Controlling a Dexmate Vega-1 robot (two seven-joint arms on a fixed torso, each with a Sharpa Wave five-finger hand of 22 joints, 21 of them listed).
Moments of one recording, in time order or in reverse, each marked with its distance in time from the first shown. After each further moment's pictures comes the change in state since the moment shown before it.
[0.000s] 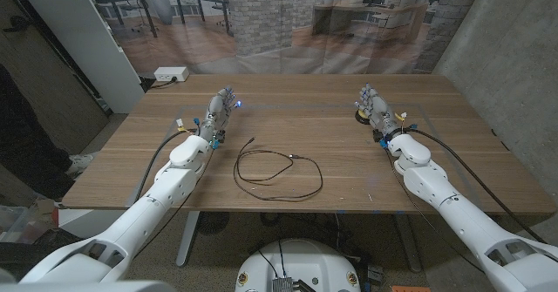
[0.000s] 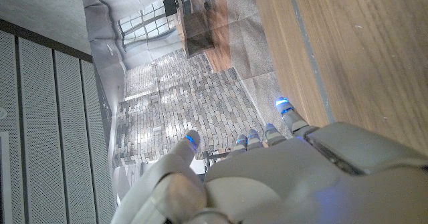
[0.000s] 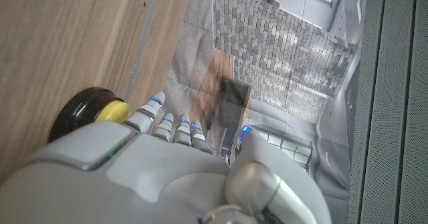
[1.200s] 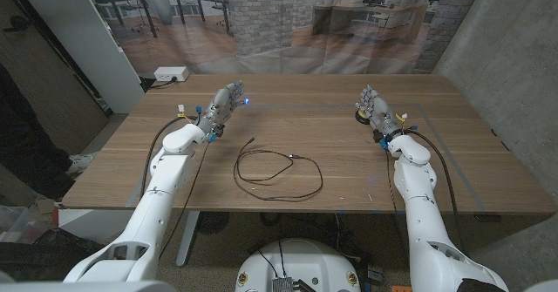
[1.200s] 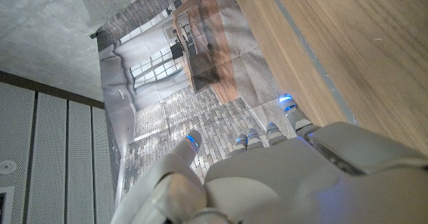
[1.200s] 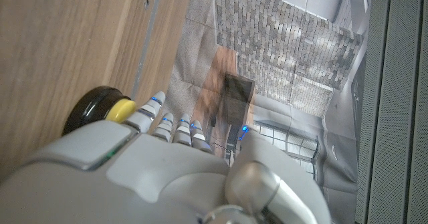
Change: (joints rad) left arm 0.009 -0.223 -0.337 -0.098 0.429 0.227 -0.370; left_hand 0.000 0.000 0.002 -0.011 0.000 0.000 0.000 0.008 0.000 0.002 0.000 0.014 0.000 -0.001 0.034 0.011 0.000 -0.005 0.077 -0.004 0.000; right arm 0.013 0.530 0.609 -0.010 -0.598 -0.125 0.387; right_hand 0.000 0.000 0.004 -0.004 0.000 0.000 0.000 0.000 0.000 0.002 0.005 0.000 0.000 0.000 0.000 0.000 0.000 0.000 0.000 0.000 0.000
